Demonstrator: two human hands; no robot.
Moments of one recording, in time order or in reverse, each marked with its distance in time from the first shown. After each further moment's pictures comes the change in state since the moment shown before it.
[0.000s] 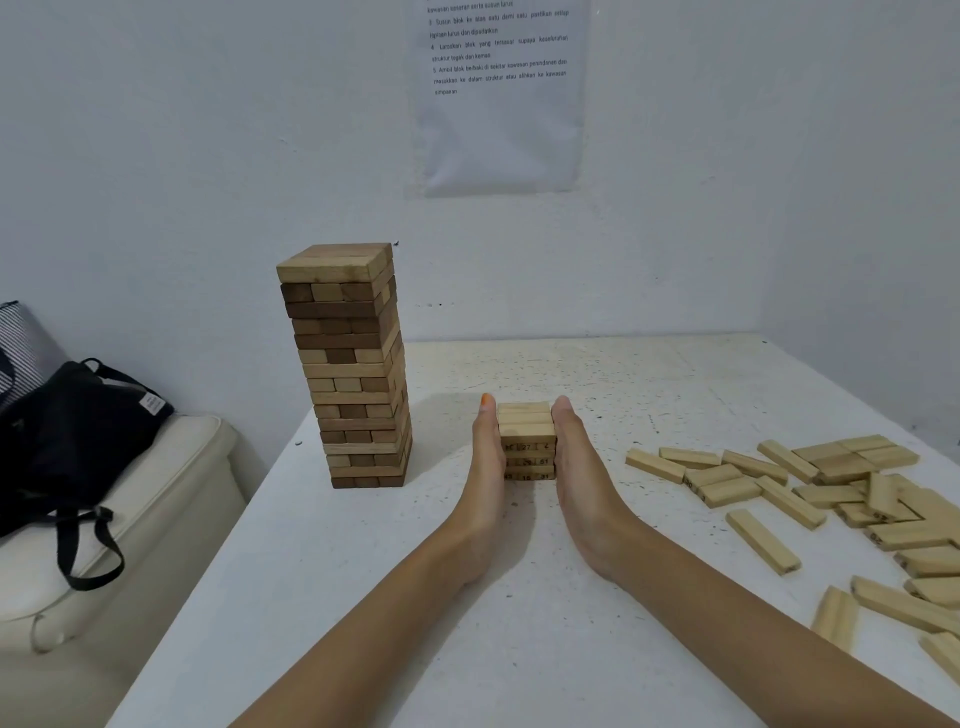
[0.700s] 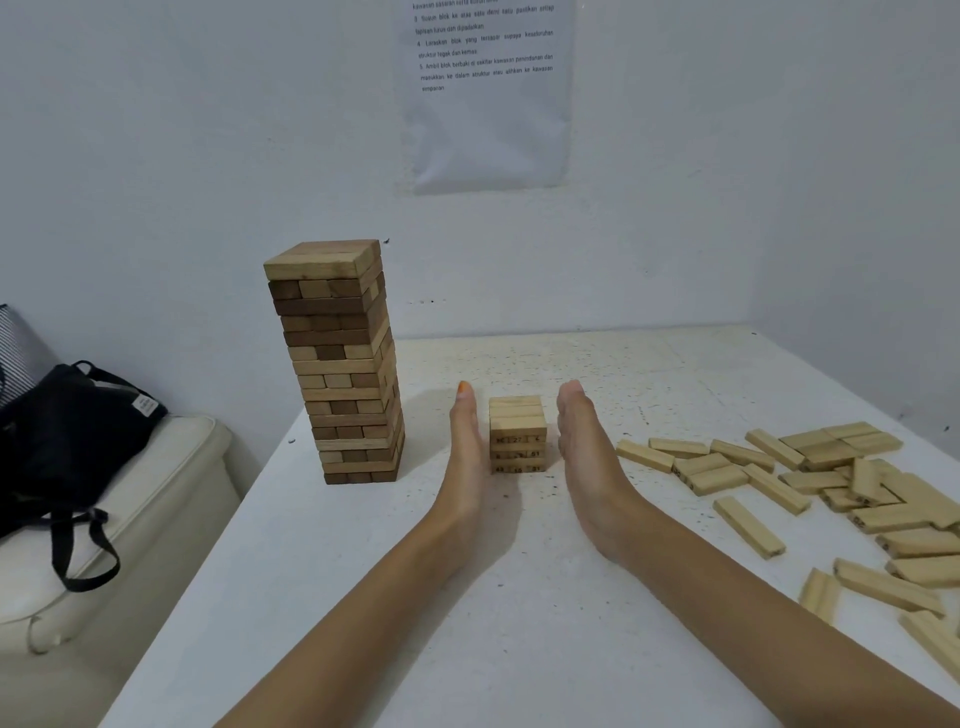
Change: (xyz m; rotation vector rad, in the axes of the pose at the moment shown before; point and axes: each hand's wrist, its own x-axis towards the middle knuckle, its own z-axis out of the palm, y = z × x) left_hand -0.012 0.007 0.001 0.032 -0.055 0.104; right_hand -0.013 -0.021 -0.006 -0.073 0.082 -0.013
